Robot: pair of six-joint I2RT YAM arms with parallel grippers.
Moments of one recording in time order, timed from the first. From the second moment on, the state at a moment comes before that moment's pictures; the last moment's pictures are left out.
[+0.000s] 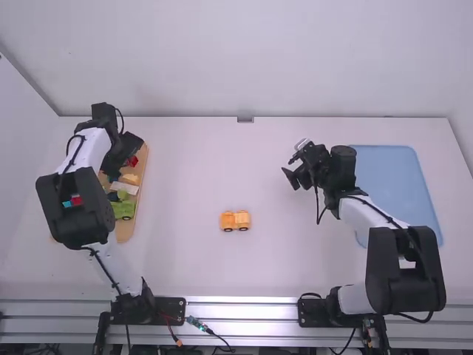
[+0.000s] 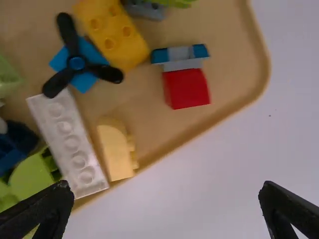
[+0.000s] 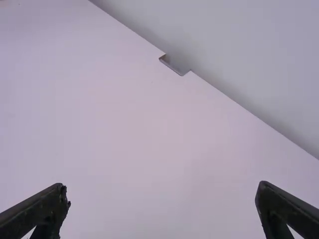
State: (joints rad) left arm 0.29 1.98 1.57 -0.82 -0.03 -0.82; right arm 0.07 1.55 0.71 0.29 -0.48 -0.53
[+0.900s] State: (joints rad) left arm 0.30 2.04 1.50 -0.77 -0.07 -0.85; right arm 0.07 1.55 0.71 0.26 -0.48 -0.53
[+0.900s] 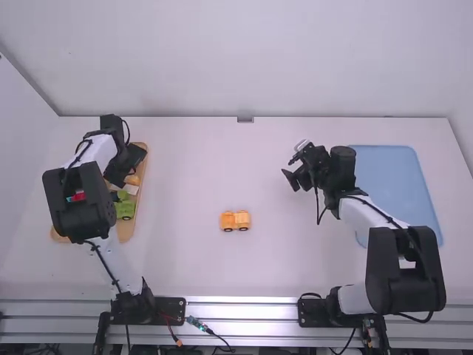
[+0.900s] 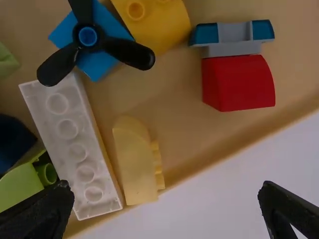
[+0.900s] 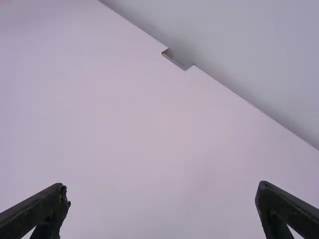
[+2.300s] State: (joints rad) left arm 0.30 2.26 1.83 -1.10 -0.09 -0.97; right arm 0.07 1.55 0.71 0.26 -0.48 -0.53
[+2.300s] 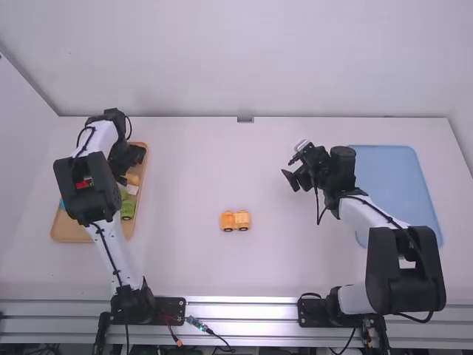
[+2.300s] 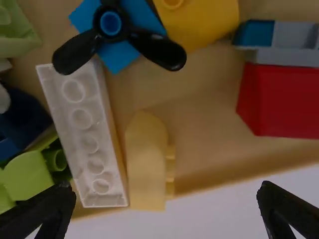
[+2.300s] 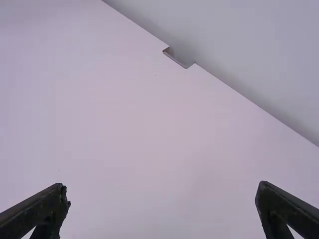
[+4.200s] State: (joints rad) left arm 0.30 2.25 1.67 -0.91 -0.06 -0.97; right arm 0.07 1.55 0.71 0.25 -0.48 -0.53
